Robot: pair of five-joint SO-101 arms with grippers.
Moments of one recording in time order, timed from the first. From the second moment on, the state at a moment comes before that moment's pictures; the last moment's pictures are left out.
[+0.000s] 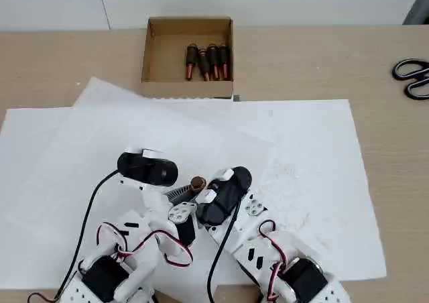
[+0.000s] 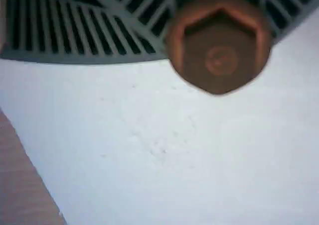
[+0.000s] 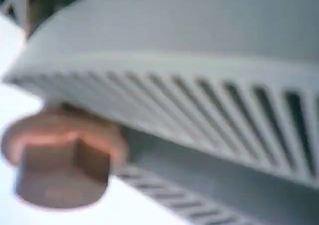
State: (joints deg) left arm 35.9 -94.5 80.9 56.4 35.1; right arm -43.6 -102.9 84.2 55.3 3.1
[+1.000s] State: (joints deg) left arm 31.4 -94.0 70.5 58.4 32.5; right arm -43.5 -103.0 81.7 55.2 3.3
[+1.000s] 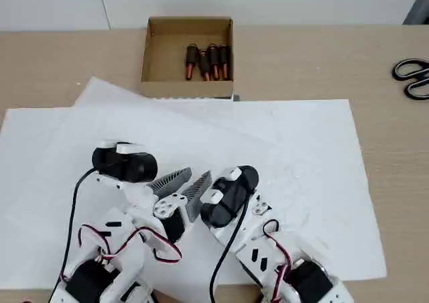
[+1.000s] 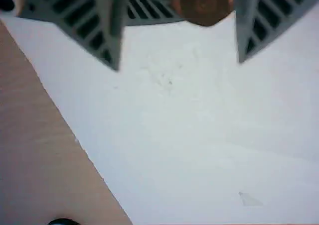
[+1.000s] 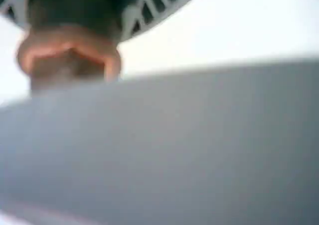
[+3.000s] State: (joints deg) left arm 5.7 -93.9 93.1 51.8 11.6; right arm -19.3 12.4 7.3 9.2 29.3
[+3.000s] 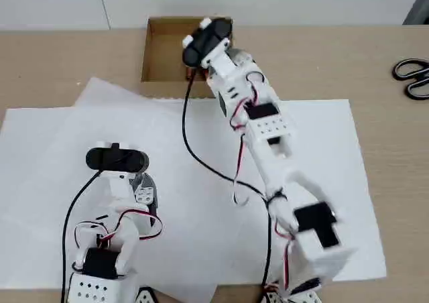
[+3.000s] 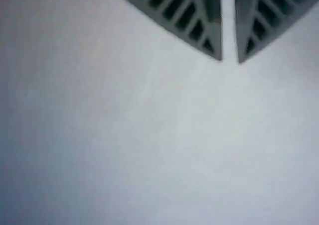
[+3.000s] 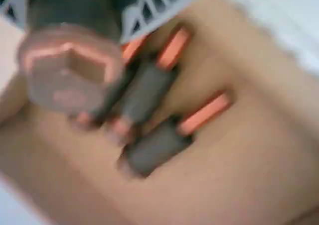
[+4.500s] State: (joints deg) left arm 5.7 -93.9 93.1 51.8 11.6; right arm -22.1 28.4 -18.1 16.8 53.8
